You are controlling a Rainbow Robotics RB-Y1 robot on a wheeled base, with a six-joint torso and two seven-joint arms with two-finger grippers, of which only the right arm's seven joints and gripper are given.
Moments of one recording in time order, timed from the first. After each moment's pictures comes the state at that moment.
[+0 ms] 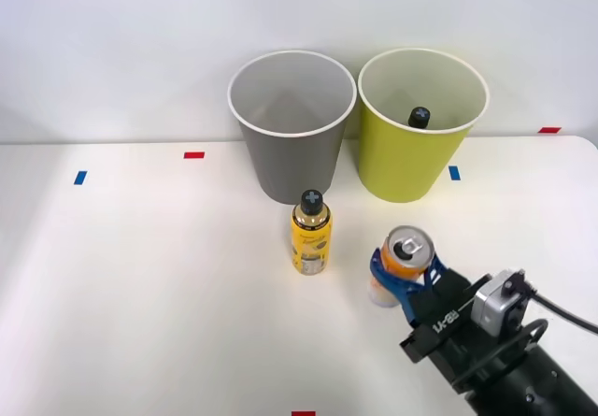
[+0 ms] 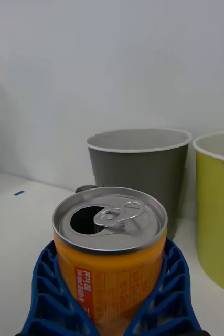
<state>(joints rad) 0.47 -0.67 0.46 -2.29 -0.30 -0.22 1.56</state>
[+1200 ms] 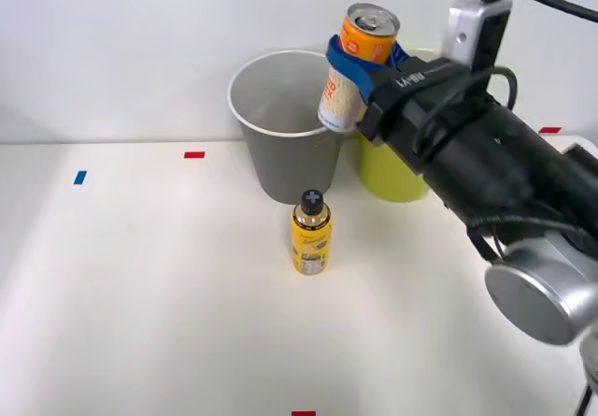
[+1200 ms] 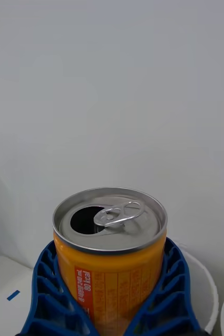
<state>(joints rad) -0.22 -0.42 0.27 -2.31 -0.40 0.45 1.35</state>
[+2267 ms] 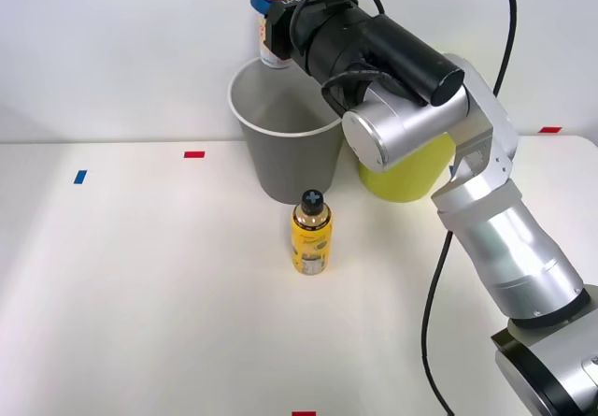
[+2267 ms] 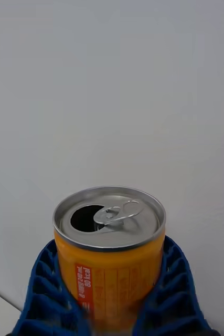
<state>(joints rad) -0.77 -0.20 0.33 -1.61 -0.23 0.45 1.32</state>
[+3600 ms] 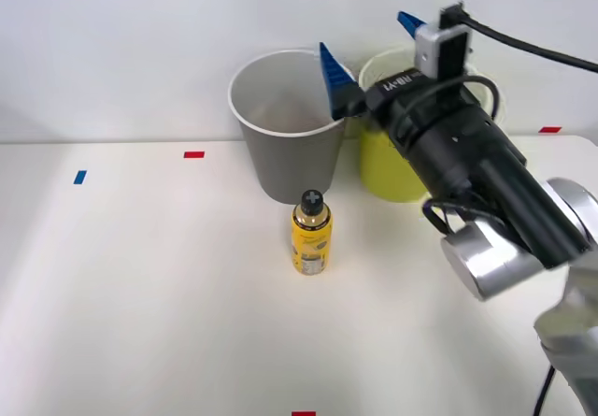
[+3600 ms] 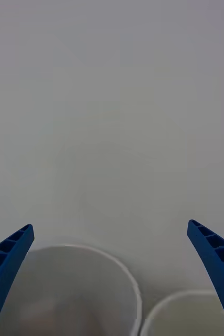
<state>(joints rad) -0.21 -0.39 0.29 -2.12 -0.03 0.26 1.32</state>
